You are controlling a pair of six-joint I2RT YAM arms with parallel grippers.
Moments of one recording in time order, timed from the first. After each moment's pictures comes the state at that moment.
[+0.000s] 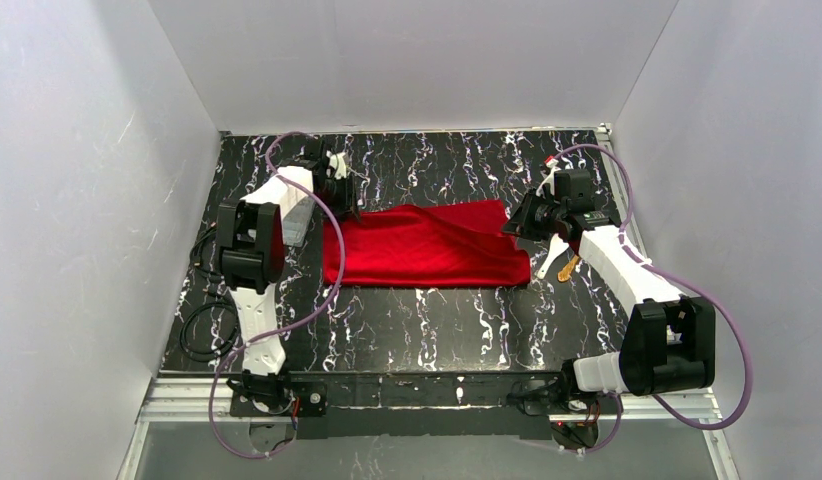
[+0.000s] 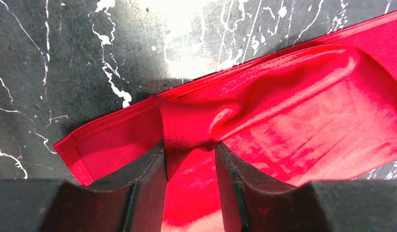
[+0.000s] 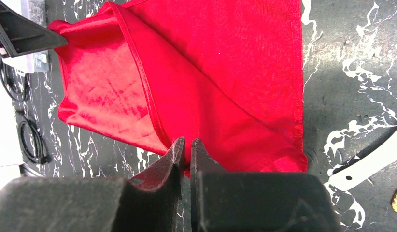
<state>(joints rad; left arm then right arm) -0.18 2.08 1.56 -0.66 0.31 -0.20 0.16 1.35 0.94 -0.37 -0.37 0.45</state>
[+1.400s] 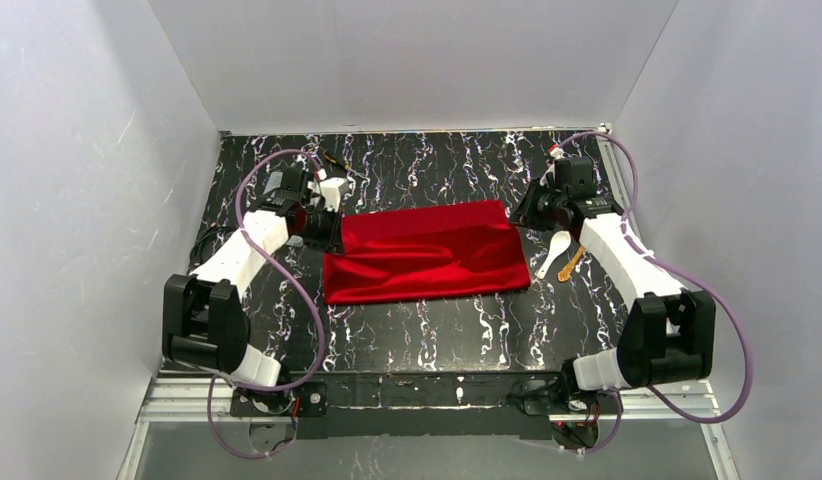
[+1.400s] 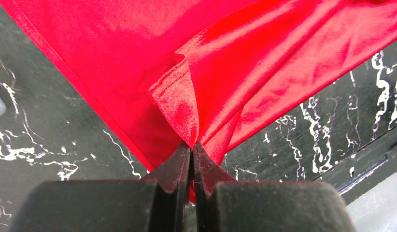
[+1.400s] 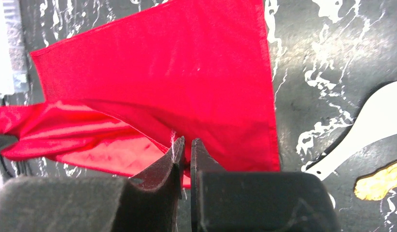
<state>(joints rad) -0.20 1.49 1.10 -0.70 0.39 0.05 0.16 1.37 1.04 -0.46 -0.29 0.43</state>
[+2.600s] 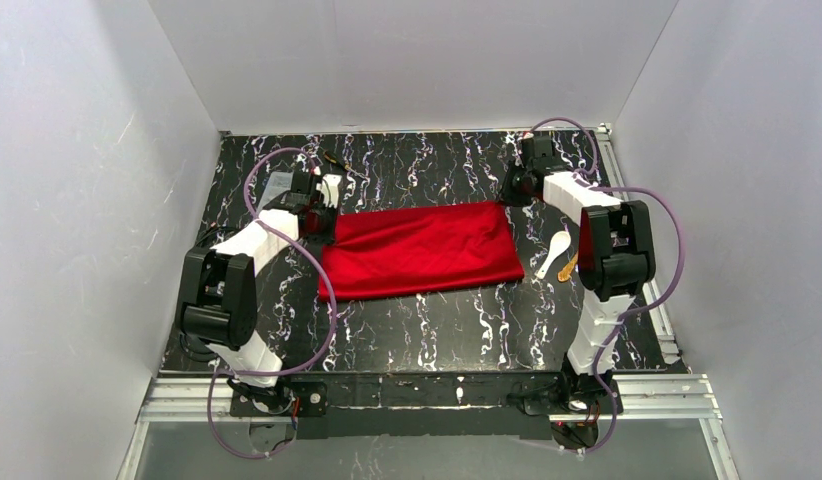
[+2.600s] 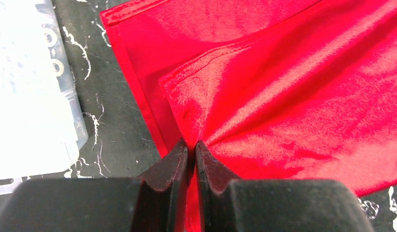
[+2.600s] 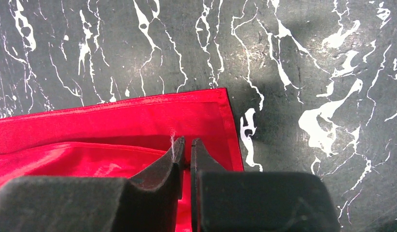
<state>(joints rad) -0.21 1.64 1.05 -0.44 0.11 0.01 0.18 1.95 1.39 -0.32 -0.15 0.42</state>
